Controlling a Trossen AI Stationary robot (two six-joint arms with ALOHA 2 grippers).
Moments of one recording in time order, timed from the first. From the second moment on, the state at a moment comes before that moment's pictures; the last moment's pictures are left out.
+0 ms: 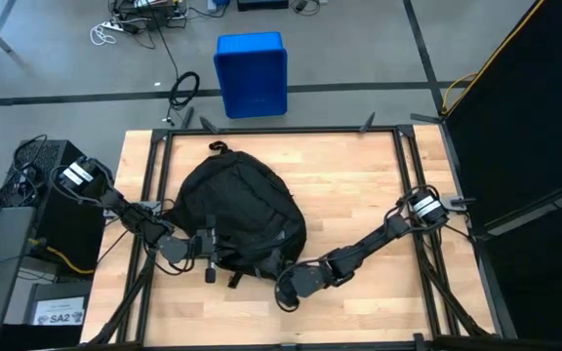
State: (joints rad) left arm -0.64 1.39 0.19 0.95 -0.69 -0.10; right arm 0.48 2.08 1.26 0.39 0.61 -1.07
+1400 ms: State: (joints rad) left arm -0.64 1.39 0.19 0.97 -0.68 -0.11; right arm 0.39 2.08 1.26 0.40 0.33 -0.83
